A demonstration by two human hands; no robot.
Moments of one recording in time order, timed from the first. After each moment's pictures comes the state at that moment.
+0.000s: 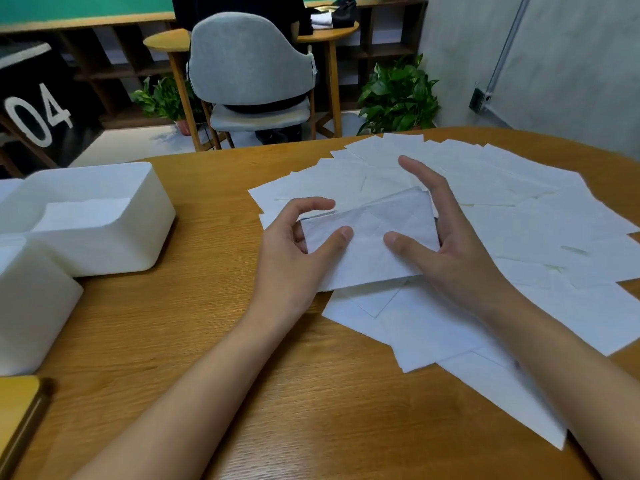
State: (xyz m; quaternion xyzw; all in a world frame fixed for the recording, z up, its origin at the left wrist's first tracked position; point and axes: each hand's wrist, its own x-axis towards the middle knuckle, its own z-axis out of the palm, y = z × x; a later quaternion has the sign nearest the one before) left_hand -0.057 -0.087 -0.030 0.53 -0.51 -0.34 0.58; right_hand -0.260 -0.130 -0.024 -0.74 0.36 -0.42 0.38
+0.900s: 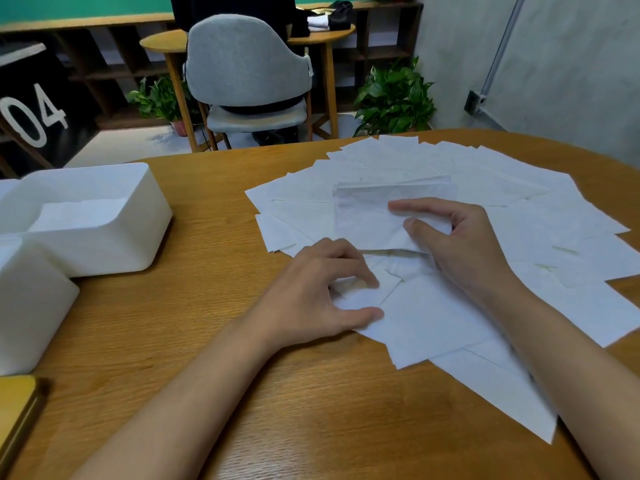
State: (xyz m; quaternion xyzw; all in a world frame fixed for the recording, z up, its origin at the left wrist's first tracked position) left_hand -0.048 -0.086 -0.050 0.47 -0.81 -0.17 0.30; right_hand -0.276 -0.146 -0.030 -0.66 0.44 -0.47 0.38
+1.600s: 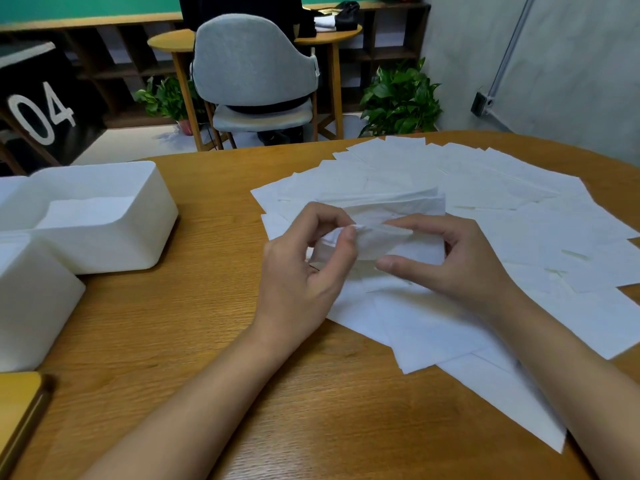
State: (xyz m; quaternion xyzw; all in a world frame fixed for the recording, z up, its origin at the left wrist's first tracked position) left_hand -0.062 -0.077 -0.034 0.45 -0.65 -0.14 0.59; right_hand -0.270 -0.131 -0.031 -0.75 0.36 -0.41 0.38
